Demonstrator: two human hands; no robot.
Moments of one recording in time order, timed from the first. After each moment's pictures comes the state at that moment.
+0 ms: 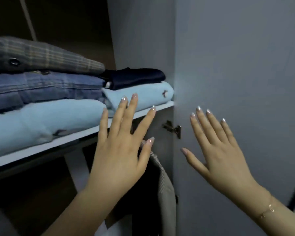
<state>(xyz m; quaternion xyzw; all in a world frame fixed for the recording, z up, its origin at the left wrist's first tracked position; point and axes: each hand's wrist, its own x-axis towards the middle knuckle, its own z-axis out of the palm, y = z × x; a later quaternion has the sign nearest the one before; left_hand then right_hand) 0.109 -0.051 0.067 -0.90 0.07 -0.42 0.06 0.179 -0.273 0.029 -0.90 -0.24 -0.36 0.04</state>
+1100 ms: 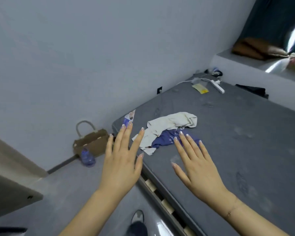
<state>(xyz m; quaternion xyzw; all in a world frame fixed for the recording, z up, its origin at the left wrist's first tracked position) -0.007 -0.917 -0.182 -0.69 0.70 -0.04 -0.17 -0.230 -0.965 -0.200 -0.87 0.49 -0.06 0.00</state>
